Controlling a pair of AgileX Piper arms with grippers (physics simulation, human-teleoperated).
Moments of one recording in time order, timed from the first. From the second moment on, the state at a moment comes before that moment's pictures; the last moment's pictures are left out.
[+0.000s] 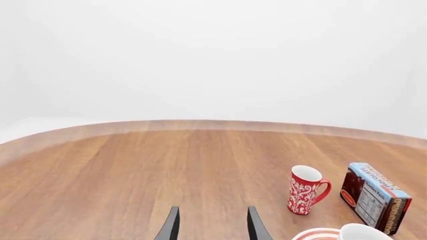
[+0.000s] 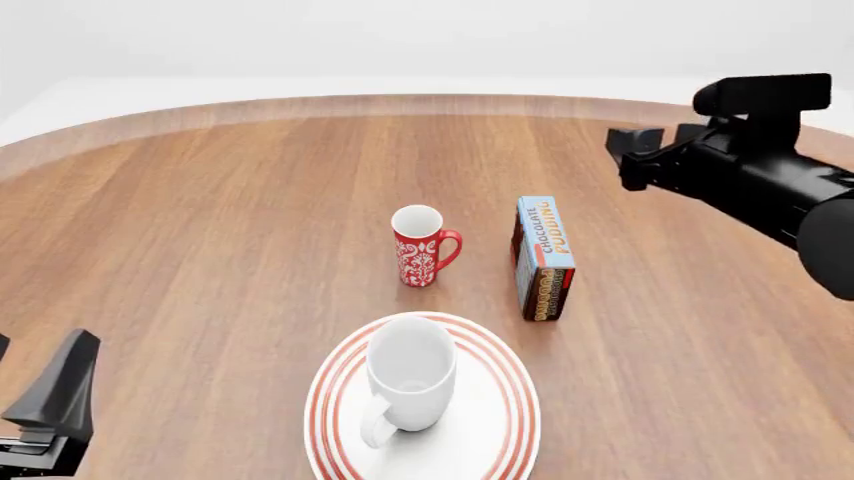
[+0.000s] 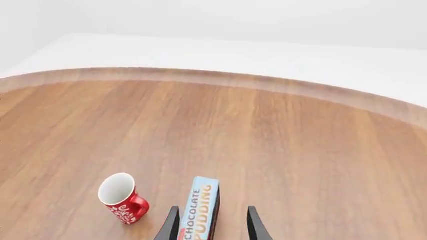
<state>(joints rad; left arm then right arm) -0.06 0.00 -0.01 -0.08 -0.08 0.21 1.19 -0.84 -0.02 0.04</state>
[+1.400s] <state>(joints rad) -0.05 0.00 -0.01 -0.09 -0.11 0.22 1.54 -1.00 -0.01 0.13</state>
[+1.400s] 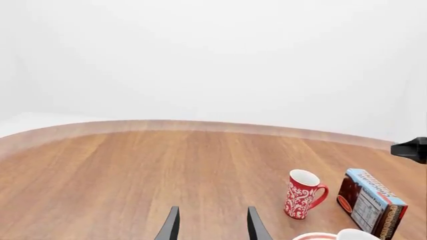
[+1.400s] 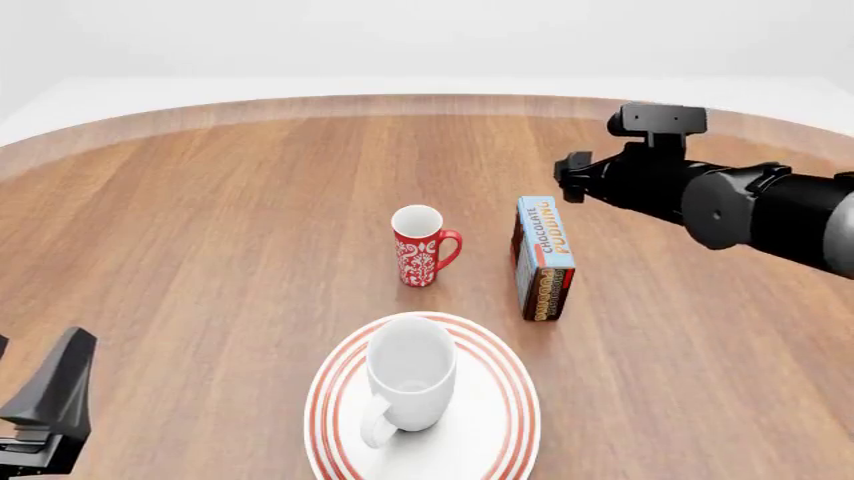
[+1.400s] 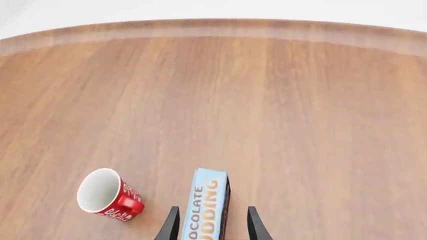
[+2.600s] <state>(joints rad) -0.04 0.00 -0.01 -0.10 -0.13 0.26 1.68 -1.00 -0.05 0.13</state>
